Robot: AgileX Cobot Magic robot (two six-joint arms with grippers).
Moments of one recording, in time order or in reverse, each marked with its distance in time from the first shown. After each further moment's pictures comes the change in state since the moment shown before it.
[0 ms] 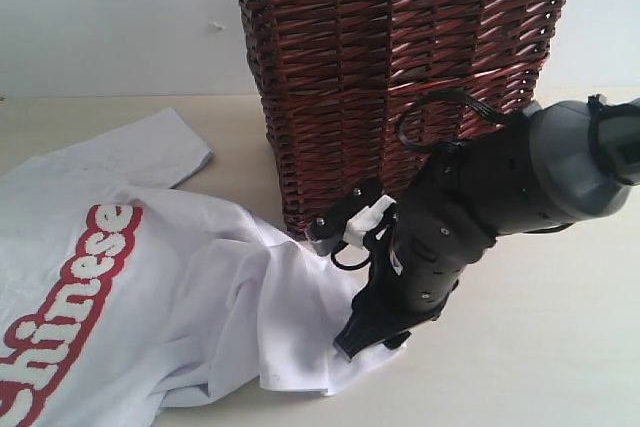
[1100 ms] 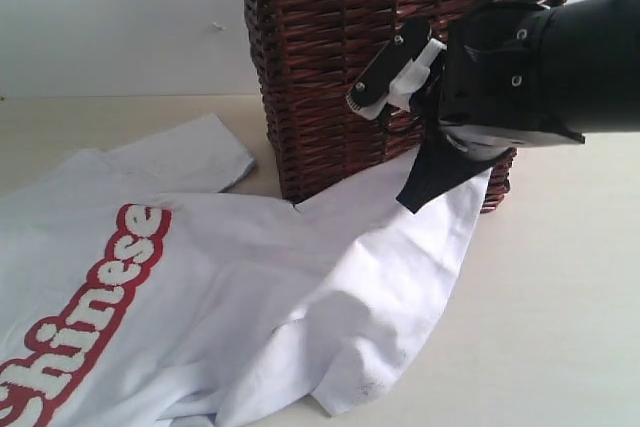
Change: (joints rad) left arm 0.000 0.000 0.000 0.000 0.000 0.001; right arm 0.002 -0.228 -0.127 -0.724 0.357 0.398
